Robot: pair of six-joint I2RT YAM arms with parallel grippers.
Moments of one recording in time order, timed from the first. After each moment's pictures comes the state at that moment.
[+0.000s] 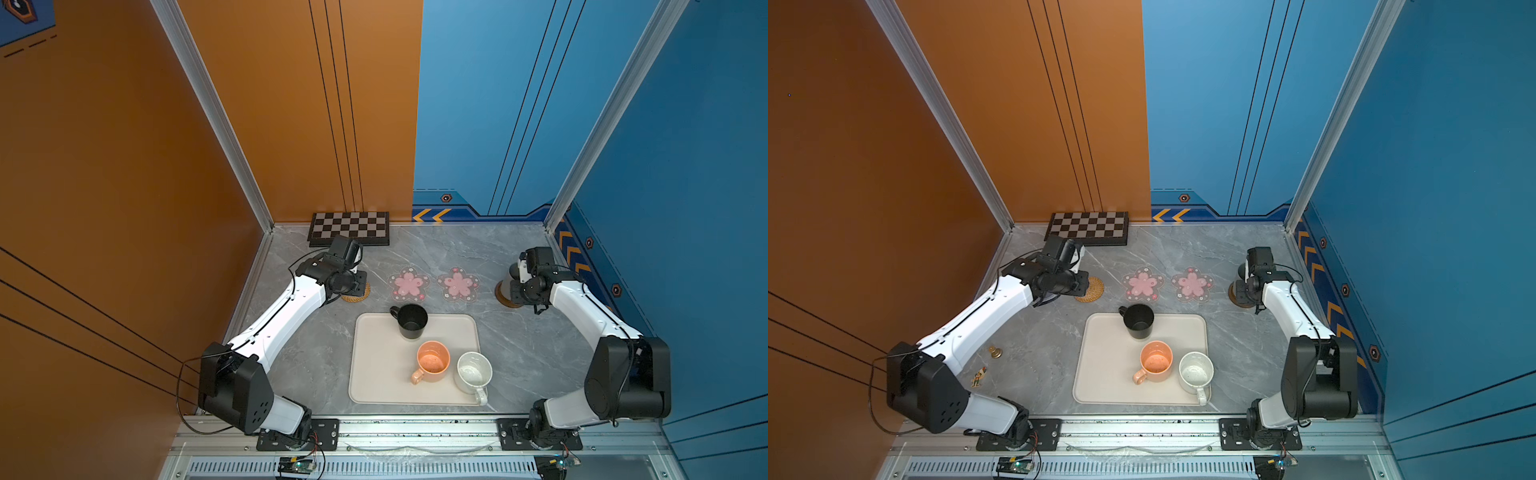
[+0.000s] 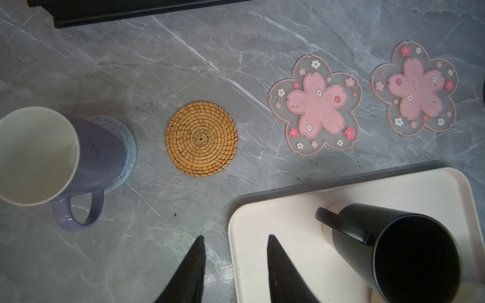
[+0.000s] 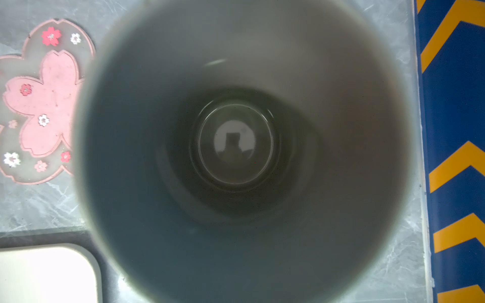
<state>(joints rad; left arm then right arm) -0.39 1.46 1.28 -0.81 -0.07 -0.24 -0.02 1.49 1.04 -0.66 0.09 0.02</state>
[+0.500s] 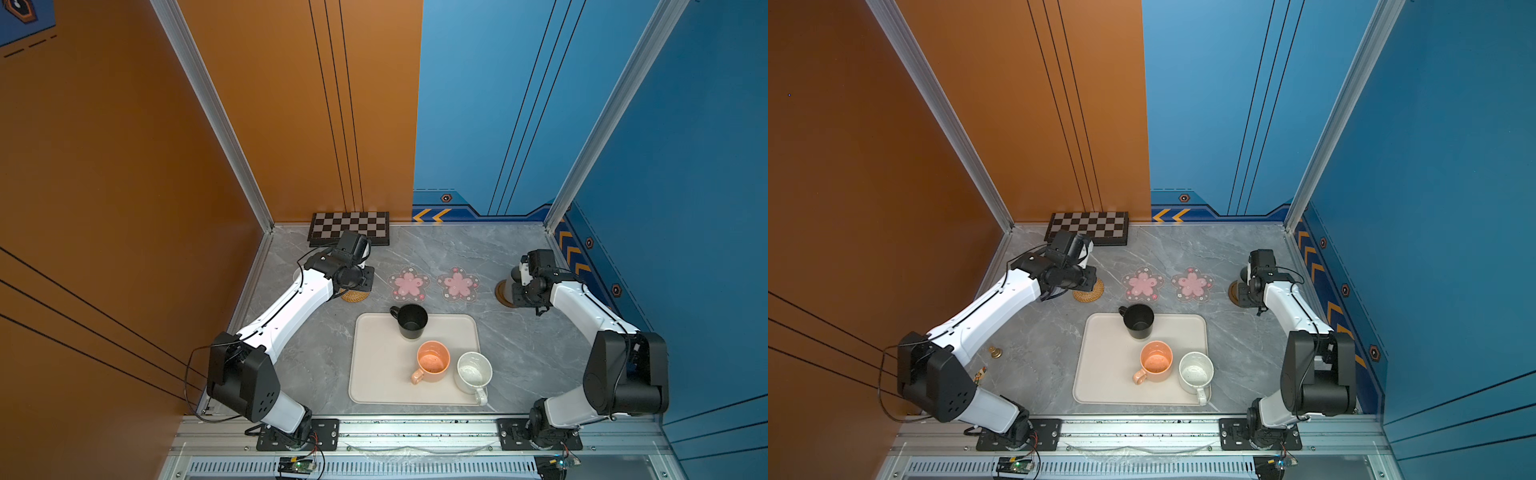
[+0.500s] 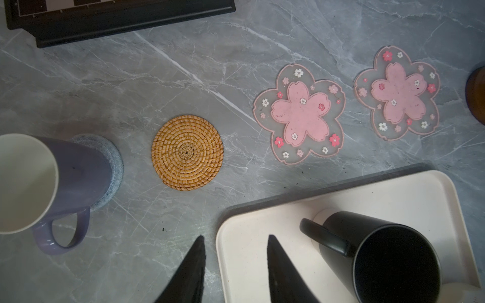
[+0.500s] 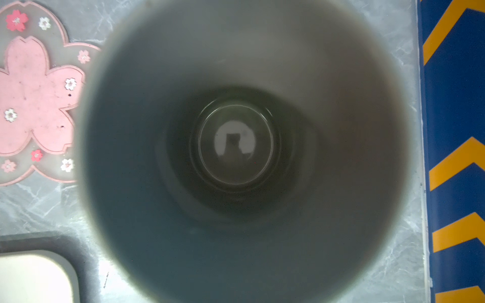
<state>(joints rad) -0.43 1.53 1.35 -0.81 -0.07 -0.24 -0.05 1.51 1.02 -0.63 0.09 0.00</state>
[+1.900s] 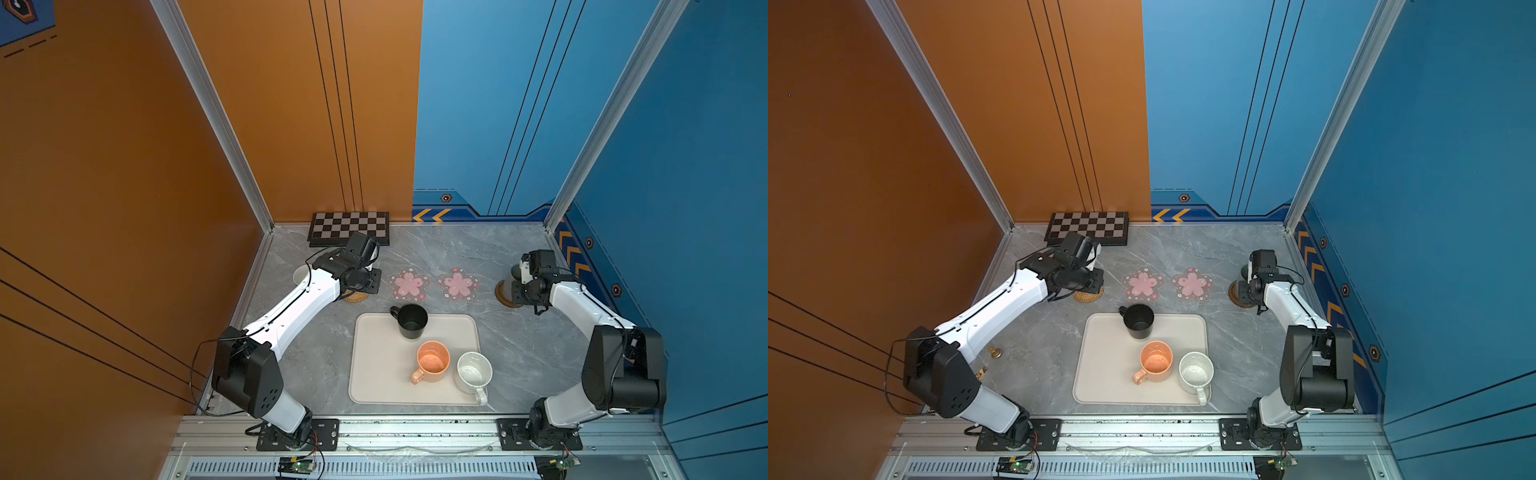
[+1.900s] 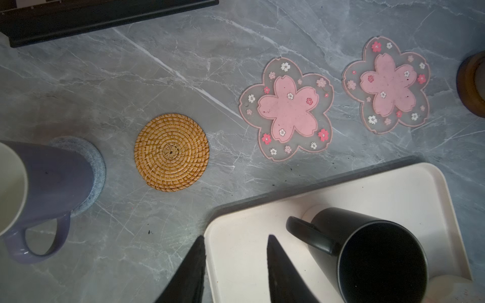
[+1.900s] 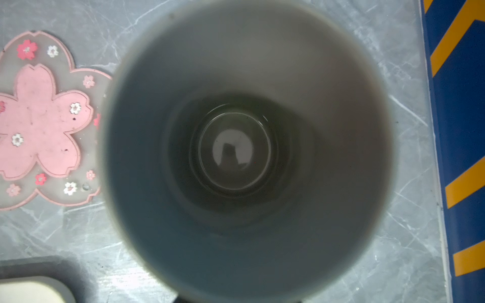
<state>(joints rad) -0.47 1.55 1.36 -0.81 -0.07 -0.26 -0.06 1.54 1.00 -0.55 0.07 0.01</state>
